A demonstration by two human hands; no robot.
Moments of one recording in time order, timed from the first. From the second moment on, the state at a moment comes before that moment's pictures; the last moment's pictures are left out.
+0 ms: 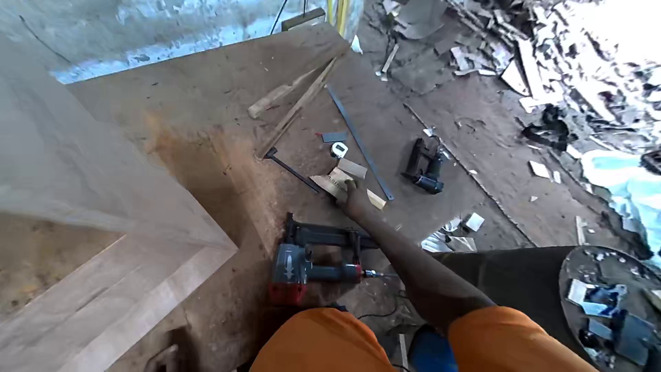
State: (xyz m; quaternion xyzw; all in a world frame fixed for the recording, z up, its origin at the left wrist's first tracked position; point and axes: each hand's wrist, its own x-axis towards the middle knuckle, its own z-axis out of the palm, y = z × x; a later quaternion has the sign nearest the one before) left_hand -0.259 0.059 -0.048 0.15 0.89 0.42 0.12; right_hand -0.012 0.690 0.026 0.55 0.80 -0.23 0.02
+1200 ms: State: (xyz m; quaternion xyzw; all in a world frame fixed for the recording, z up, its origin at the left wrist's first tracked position) left_hand -0.165 0.280 0.283 0.49 0.59 0.57 0.30; right_hand -0.015 0.423 0.279 0.26 0.72 -0.54 -0.34
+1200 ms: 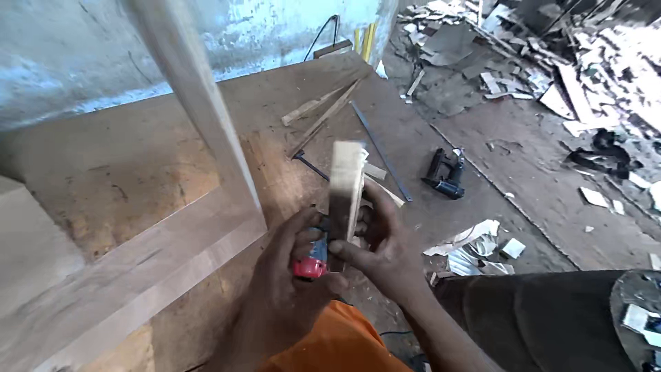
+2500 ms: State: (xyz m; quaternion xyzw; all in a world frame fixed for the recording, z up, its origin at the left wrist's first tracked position) left_hand -0.202 0.221 0.292 0.44 0.52 0.63 0.38; right_hand -0.046 0.368 0.319 0.21 0.80 -0.36 -0.43
